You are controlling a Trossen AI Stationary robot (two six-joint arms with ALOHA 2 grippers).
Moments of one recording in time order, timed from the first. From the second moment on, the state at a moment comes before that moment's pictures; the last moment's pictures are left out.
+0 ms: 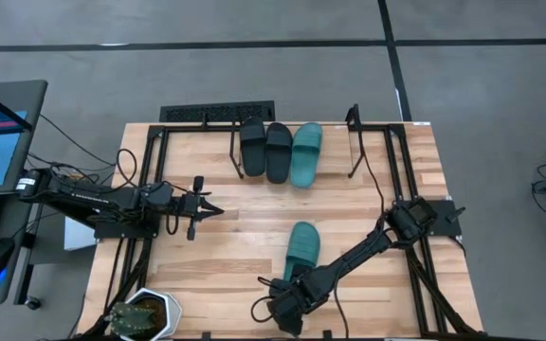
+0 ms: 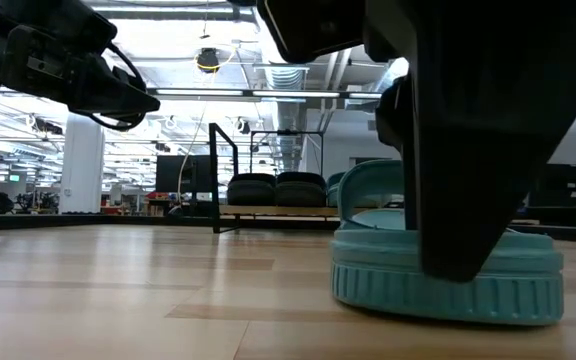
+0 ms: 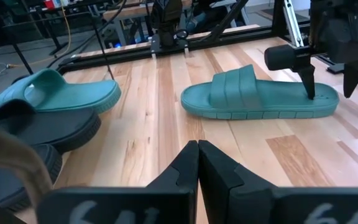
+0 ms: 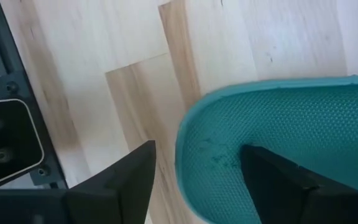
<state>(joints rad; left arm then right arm) -0.05 0.69 0.14 0.34 -0.01 0.13 0.58 2.31 1.80 -0.85 -0.02 0.82</state>
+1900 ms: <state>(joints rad) -0.14 0.69 0.14 0.28 0.12 0.02 0.68 2.30 2.03 -1.58 0.23 1.05</state>
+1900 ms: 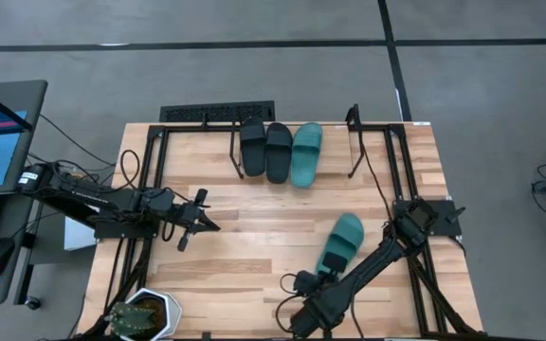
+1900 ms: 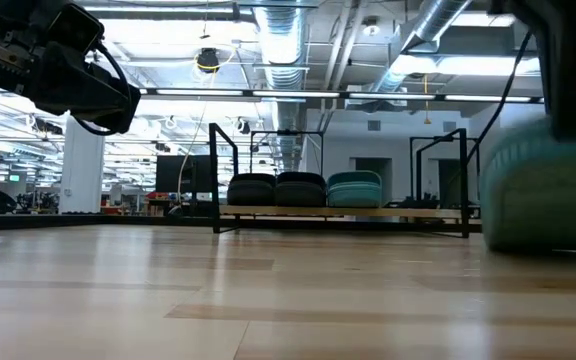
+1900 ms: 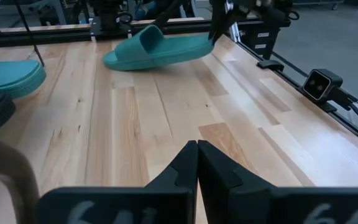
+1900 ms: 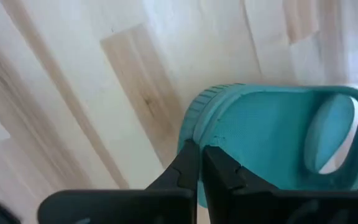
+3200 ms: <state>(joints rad) -0.14 0.69 0.14 0.22 0.12 -0.14 0.64 1.99 2.03 -1.57 0.61 0.63</state>
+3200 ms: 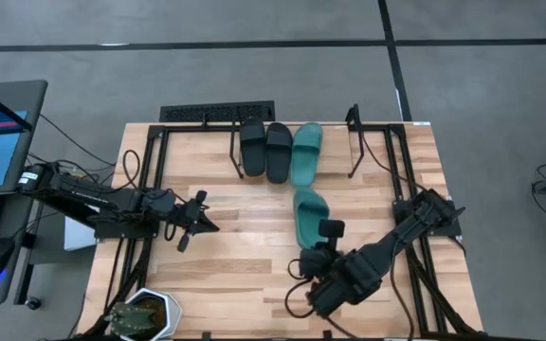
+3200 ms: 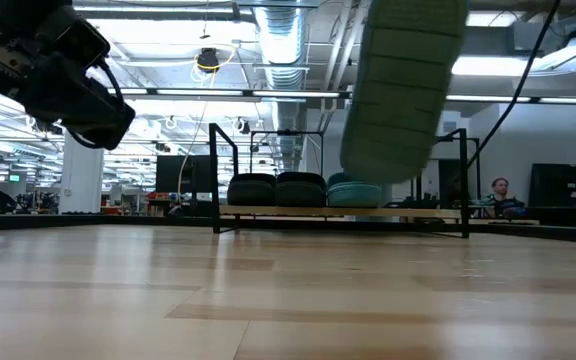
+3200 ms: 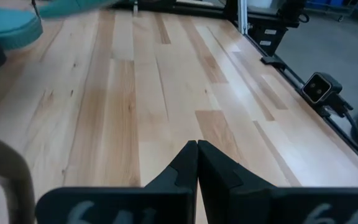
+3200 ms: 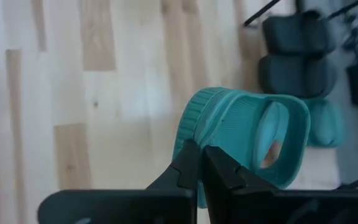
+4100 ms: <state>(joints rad) -0.14 0.69 0.14 0.15 -0.01 -0.31 0.49 1.78 2.03 -1.57 1.05 0.14</state>
